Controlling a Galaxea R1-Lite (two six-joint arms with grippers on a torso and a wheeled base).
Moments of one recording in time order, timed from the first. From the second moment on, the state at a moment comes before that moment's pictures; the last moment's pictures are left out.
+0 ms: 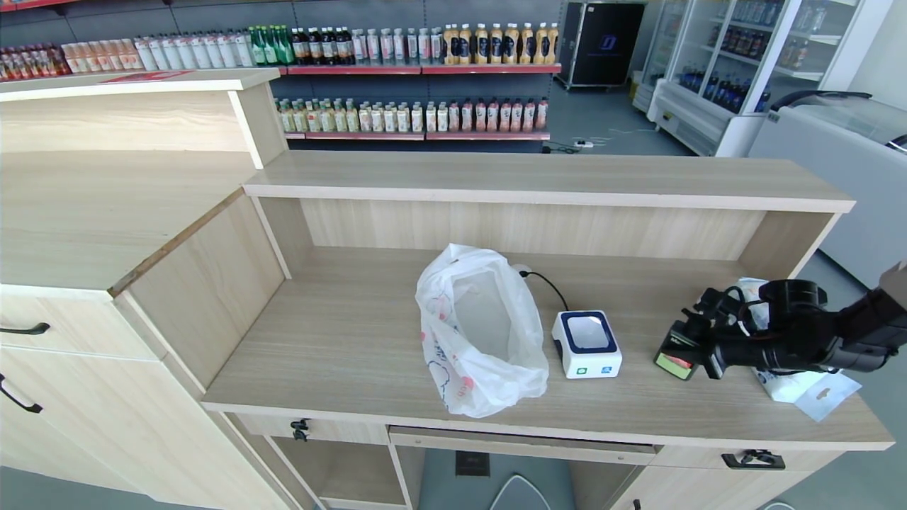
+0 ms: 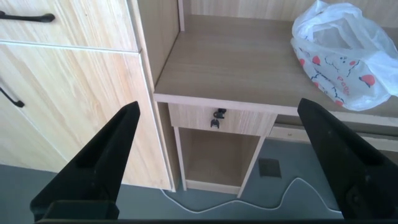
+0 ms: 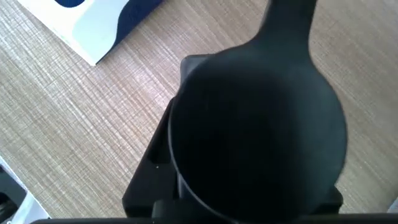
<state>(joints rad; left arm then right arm) 0.00 0.00 0.00 0.00 0.04 -0.01 -0.29 2.36 -1.22 -0.34 0.73 -0.88</state>
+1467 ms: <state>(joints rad) 0.00 0.00 0.00 0.00 0.04 -0.01 0.29 1.43 -0.74 -0.43 0.91 -2.52</state>
